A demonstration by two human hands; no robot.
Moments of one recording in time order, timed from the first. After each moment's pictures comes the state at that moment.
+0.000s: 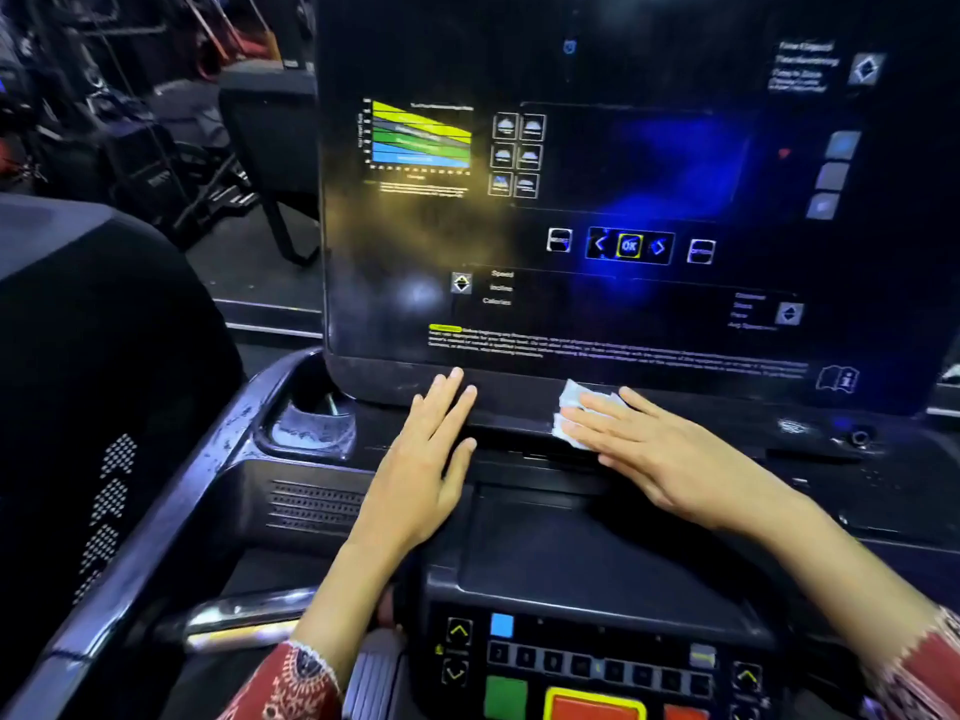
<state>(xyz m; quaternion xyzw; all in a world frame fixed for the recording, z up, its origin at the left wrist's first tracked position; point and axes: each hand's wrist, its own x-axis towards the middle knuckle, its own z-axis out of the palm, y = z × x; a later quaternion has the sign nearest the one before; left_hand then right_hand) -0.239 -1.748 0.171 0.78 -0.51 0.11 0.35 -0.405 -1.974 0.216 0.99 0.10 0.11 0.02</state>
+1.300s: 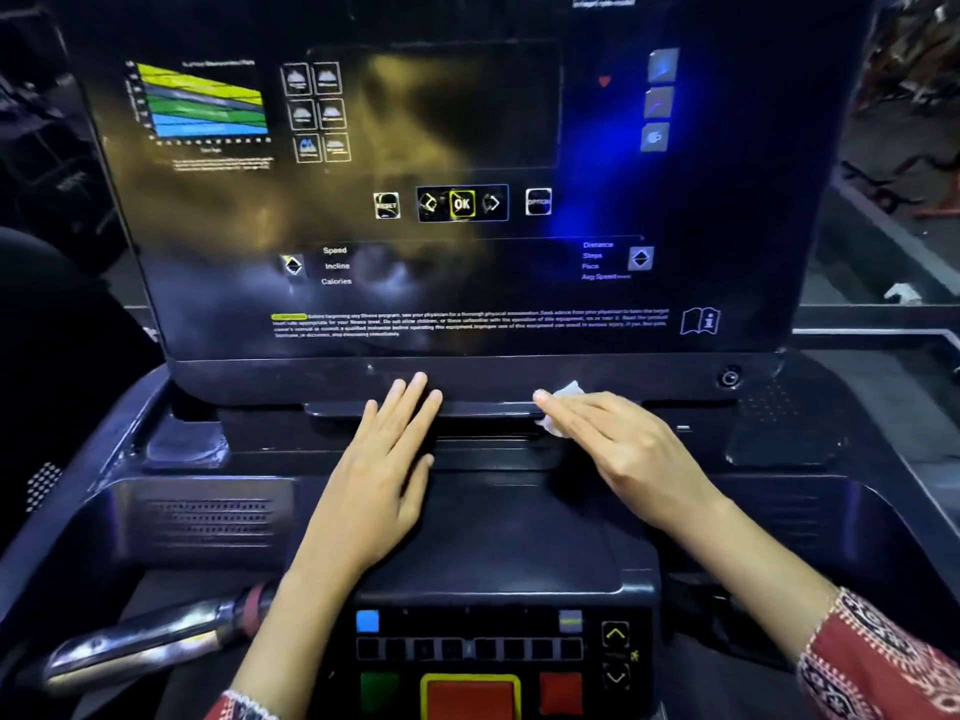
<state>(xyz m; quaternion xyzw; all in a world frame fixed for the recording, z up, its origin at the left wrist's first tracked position) -0.296 -1.791 0.174 0.78 -0.57 0.11 0.24 -0.466 -1.994 0.182 0.93 0.01 0.36 -0.02</state>
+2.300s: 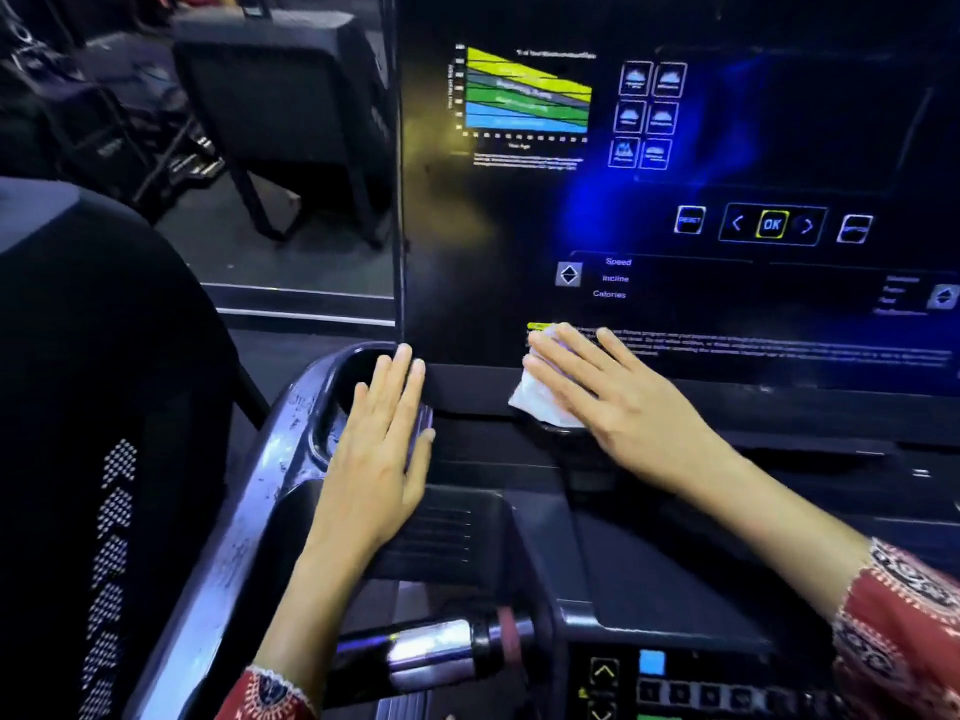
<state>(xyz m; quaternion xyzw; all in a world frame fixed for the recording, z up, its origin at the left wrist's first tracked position) -0.144 -1.674 0.169 0.80 -0.49 0.18 0.29 -0.286 -1.899 0.216 0.95 0.08 0.26 0.13</state>
